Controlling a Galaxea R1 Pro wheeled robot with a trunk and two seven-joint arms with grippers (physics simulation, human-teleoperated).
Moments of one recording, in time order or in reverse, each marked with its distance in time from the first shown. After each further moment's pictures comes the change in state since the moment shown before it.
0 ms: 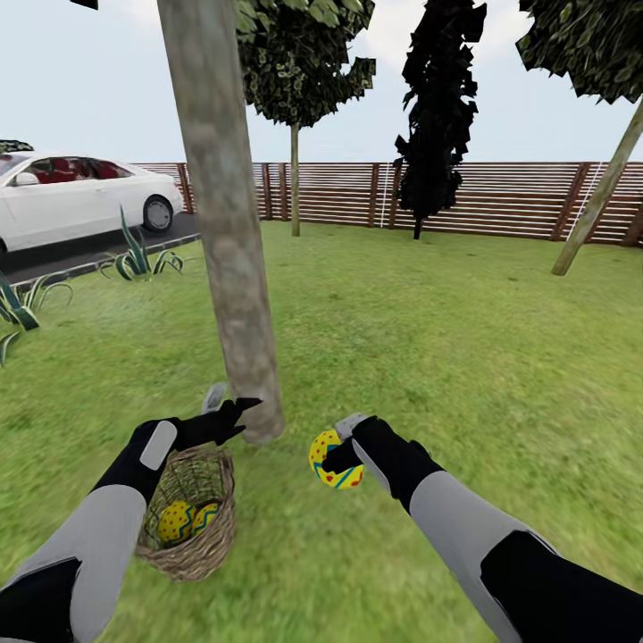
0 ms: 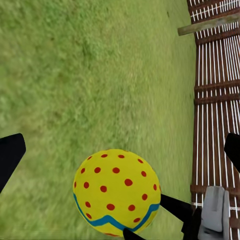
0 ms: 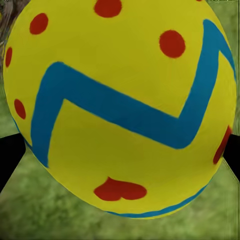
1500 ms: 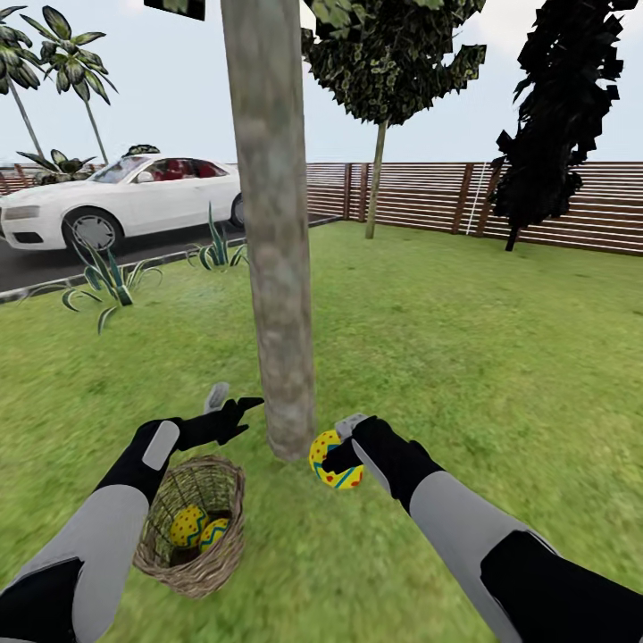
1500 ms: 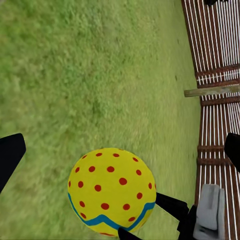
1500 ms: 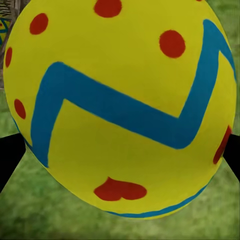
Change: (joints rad) left arm 0.000 -0.008 -0.001 -0.001 0.000 0.000 -0.009; right arm 0.000 0.000 0.000 0.000 0.002 0.000 -0.001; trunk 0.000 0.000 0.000
